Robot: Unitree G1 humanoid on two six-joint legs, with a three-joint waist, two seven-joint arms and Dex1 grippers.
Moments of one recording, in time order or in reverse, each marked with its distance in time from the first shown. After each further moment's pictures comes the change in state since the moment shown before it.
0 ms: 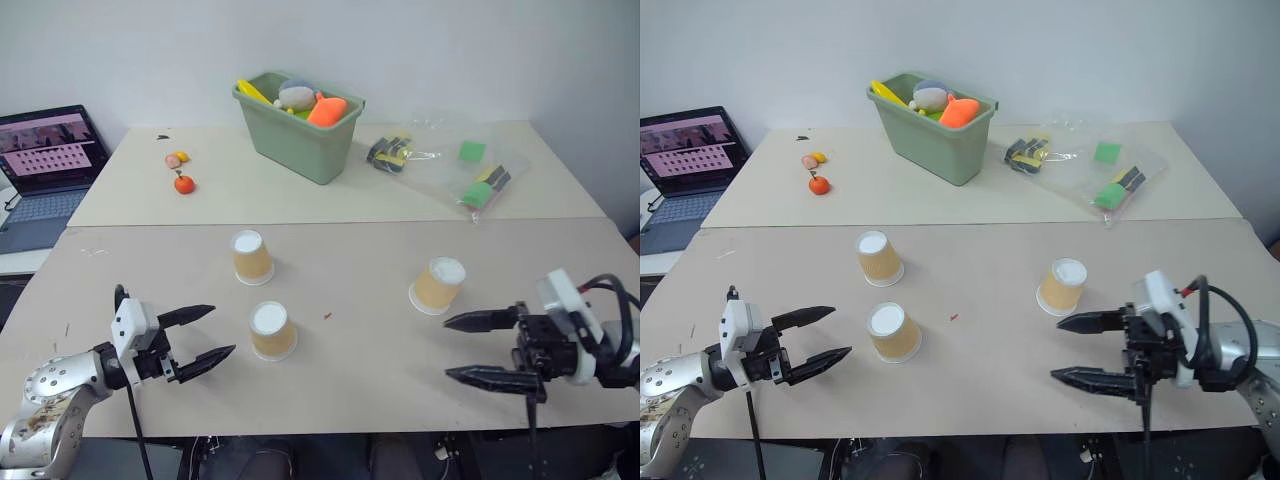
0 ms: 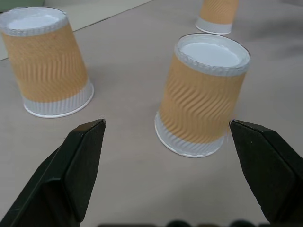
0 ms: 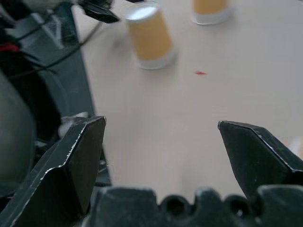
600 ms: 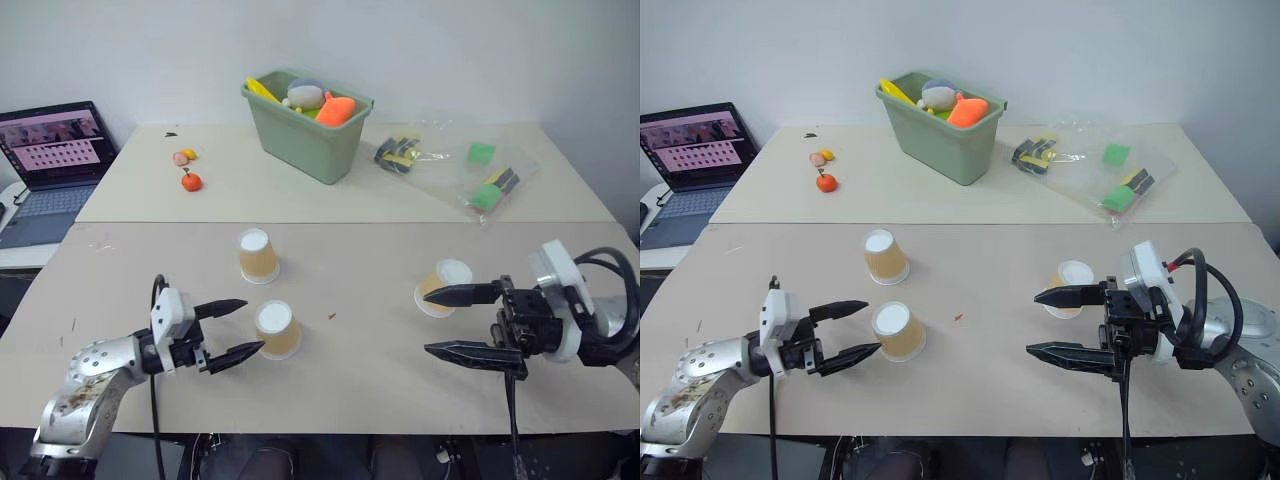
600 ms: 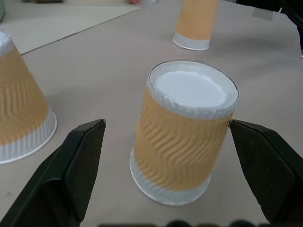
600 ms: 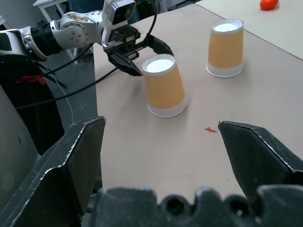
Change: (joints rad) left arm -0.174 -0.055 -0.168 -0.034 0.007 0.109 0.057; right arm -0.143 0.010 0.022 0.009 0.074 0.035 -0.096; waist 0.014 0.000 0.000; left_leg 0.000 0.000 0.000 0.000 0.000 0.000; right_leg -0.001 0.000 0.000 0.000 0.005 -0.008
